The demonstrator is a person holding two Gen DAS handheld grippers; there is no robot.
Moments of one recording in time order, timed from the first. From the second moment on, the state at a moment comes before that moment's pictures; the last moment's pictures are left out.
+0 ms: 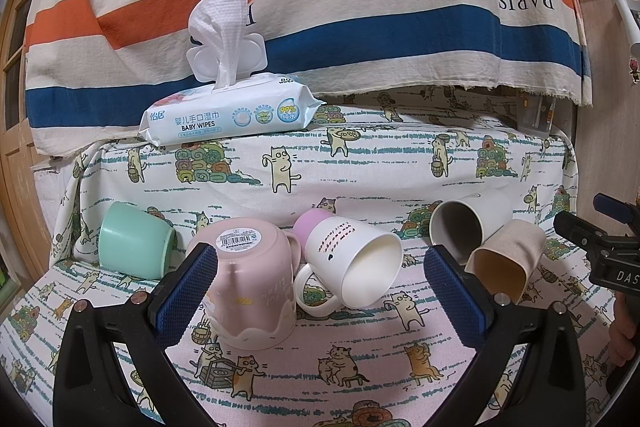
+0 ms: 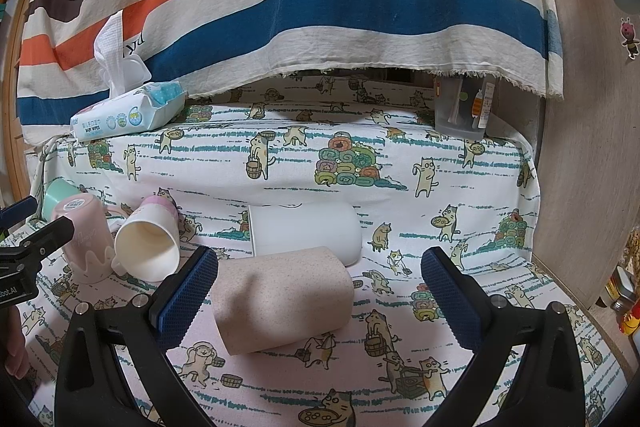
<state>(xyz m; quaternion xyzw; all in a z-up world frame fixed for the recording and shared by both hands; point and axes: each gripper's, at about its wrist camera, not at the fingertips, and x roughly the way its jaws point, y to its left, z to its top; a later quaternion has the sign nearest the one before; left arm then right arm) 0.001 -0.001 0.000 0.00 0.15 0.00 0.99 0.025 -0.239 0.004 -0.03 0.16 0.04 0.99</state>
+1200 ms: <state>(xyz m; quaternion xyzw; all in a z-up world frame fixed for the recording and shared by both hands) 0.001 0.004 -0.005 0.00 0.15 0.00 0.99 0.025 -0.239 0.004 -0.03 0.16 0.04 0.99</state>
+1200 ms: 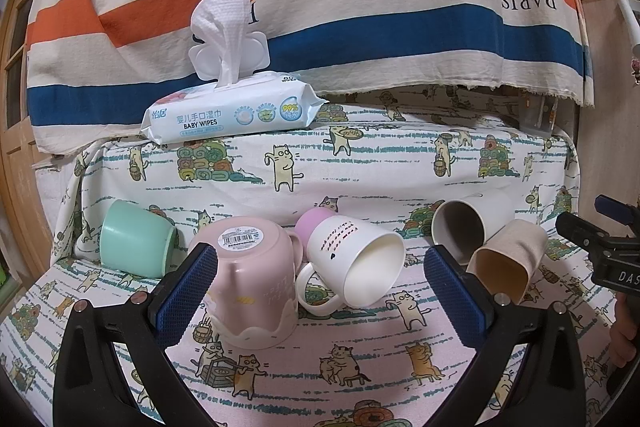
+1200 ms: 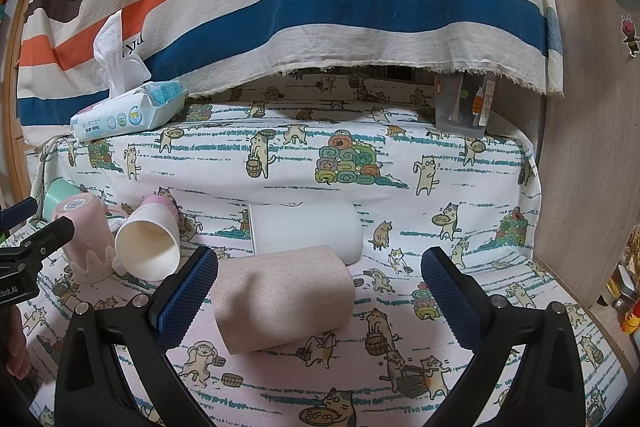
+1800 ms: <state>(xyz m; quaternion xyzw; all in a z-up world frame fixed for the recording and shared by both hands) 0.001 0.002 -0.003 0.01 0.15 0.01 0.99 0.064 -0.297 0.022 0.12 0.28 0.07 0.95</state>
